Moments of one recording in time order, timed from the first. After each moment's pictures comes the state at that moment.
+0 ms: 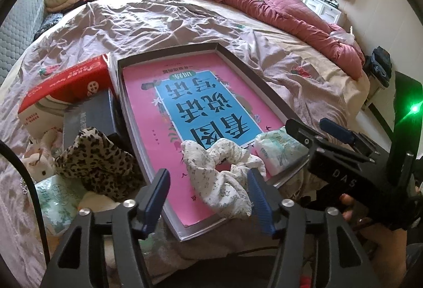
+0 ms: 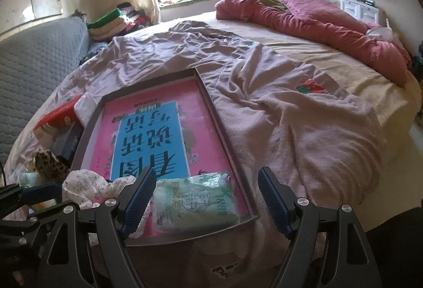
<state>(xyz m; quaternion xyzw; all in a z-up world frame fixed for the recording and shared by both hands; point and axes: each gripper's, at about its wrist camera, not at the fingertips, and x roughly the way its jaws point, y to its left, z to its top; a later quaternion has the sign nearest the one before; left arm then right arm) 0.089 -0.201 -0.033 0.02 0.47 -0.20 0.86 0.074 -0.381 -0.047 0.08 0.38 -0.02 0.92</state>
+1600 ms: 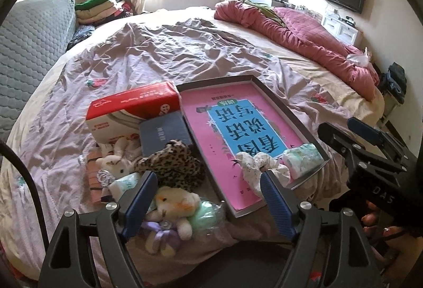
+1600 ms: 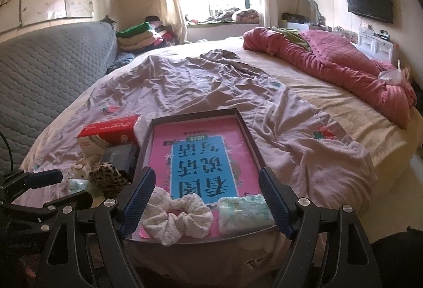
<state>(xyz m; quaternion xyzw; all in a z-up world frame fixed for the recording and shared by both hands) 0.060 -0.134 0.028 0.02 0.42 -0.13 0.90 0.038 -0.317 0.035 0.04 0.33 0.03 0.94</state>
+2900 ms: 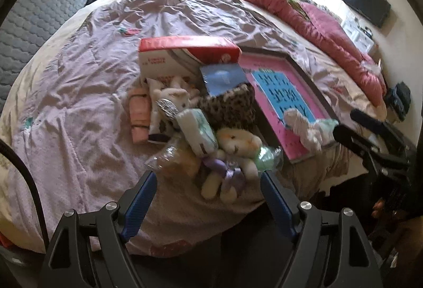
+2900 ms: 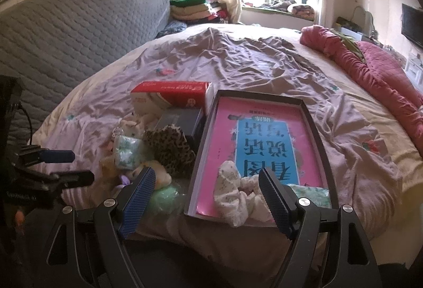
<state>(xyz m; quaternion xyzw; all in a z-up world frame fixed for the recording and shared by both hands) 0.036 -0.038 -0.013 -0.04 0.49 -0.12 0.86 0.029 -0.237 0.019 -0.04 0.37 0.15 0.91</state>
